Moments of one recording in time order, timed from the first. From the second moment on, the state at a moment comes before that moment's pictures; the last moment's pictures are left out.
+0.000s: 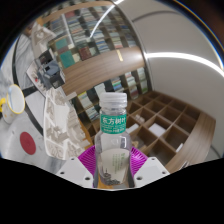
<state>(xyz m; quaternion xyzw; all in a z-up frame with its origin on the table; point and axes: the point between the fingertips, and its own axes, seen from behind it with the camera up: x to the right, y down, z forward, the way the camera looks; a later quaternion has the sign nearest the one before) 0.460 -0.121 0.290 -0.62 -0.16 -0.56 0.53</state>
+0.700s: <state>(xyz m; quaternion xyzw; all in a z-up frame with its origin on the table) 0.294 0.020 0.223 -0.29 -0.56 -0.69 0.36</state>
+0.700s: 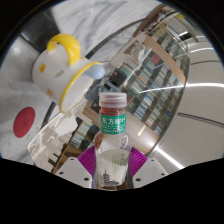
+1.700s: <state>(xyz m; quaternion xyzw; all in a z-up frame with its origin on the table) 0.359 0.016 0.076 -0.79 0.02 -0.03 0.62</state>
